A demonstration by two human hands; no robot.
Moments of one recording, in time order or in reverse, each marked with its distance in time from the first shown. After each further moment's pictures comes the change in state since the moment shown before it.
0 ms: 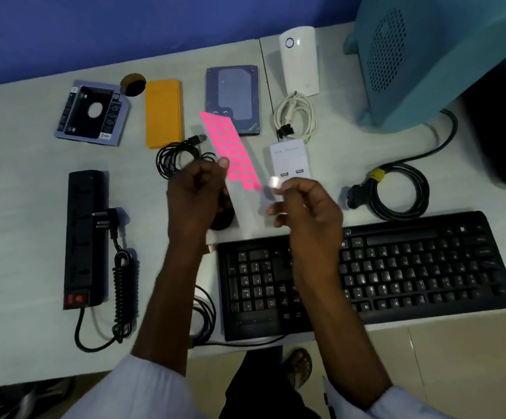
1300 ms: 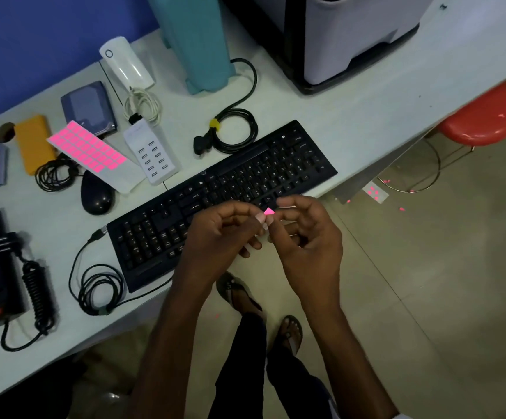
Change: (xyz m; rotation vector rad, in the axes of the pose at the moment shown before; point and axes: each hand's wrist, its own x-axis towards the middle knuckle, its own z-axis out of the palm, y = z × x) left_hand -0.255 0.043 0.107 0.092 -0.744 0.046; right_hand -0.151 -0.007 -0.230 -0.063 0.291 -0.217
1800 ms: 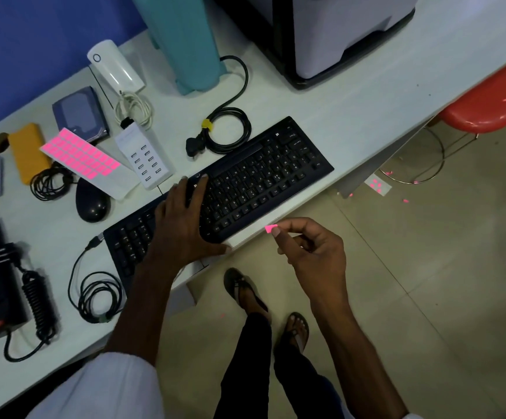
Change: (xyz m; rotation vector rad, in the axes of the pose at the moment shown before) left_hand 0.065 -0.066 -0.060 1.180 -0.011 0.106; right_hand 0.004 0.028 -0.020 0.015 0.001 0.267
